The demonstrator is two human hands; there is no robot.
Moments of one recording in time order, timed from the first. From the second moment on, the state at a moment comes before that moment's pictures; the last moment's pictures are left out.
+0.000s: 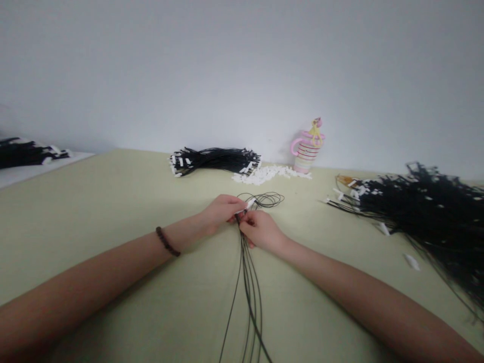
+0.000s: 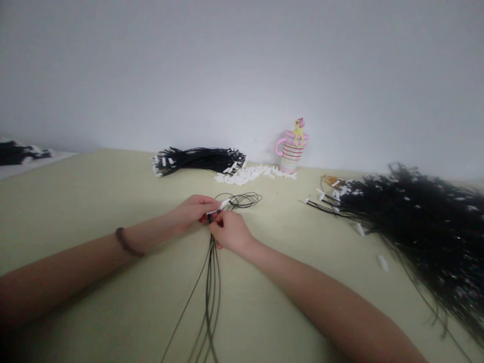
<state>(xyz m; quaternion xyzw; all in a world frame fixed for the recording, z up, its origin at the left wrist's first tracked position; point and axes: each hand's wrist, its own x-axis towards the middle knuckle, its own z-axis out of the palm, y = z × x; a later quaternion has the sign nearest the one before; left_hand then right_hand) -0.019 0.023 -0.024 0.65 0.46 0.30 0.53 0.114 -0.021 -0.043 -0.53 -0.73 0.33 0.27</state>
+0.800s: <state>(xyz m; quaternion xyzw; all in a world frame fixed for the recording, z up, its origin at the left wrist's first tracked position) -0.022 0.031 -0.028 0.64 0.47 0.30 0.53 0.218 -0.055 0.100 -0.25 -0.76 0.57 0.19</state>
